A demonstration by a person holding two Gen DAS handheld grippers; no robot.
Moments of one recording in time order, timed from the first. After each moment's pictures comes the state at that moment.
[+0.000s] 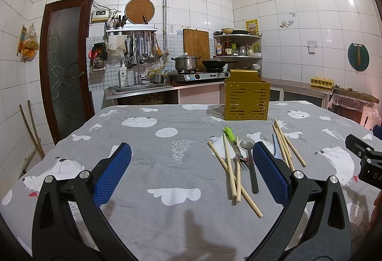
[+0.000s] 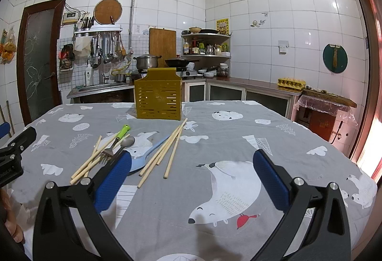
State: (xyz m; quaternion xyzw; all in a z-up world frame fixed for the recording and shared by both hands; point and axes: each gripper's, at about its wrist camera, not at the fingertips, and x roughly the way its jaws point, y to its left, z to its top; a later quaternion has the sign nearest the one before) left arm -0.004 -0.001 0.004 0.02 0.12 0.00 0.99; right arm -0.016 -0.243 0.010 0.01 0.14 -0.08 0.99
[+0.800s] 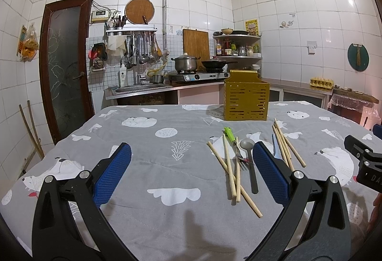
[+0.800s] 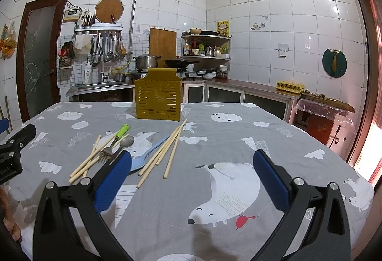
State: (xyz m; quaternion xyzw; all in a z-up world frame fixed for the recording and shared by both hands) left arm -0.004 -0.002 0.004 0.02 0.12 0.00 0.99; right arm -0.017 -0.239 0.010 0.00 0.13 -0.09 0.99
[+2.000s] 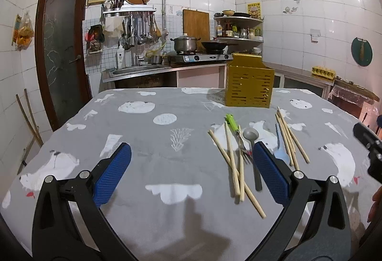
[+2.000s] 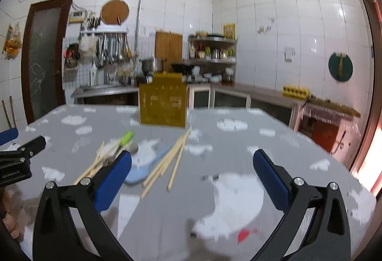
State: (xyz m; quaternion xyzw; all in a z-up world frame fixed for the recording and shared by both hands) left arm 0.032 0.004 0.012 0.01 0.19 -0.01 0.98; right arm -0.004 -0.241 0.029 -0.01 0.10 -0.06 0.99
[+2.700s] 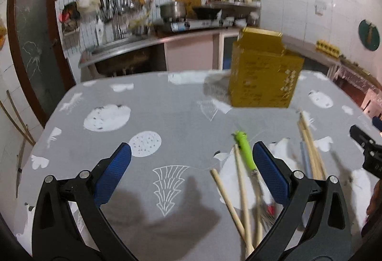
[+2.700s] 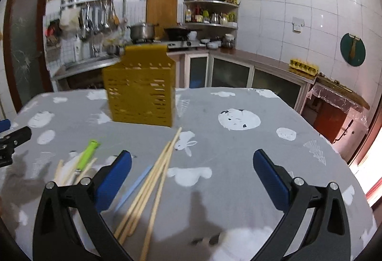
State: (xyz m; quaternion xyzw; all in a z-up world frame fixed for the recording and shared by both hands) left arm 0.218 -0.006 0.021 0.04 0.32 -0.03 0.95; right arm 0.178 -0.273 0.023 -0.01 0.26 -0.09 0.96
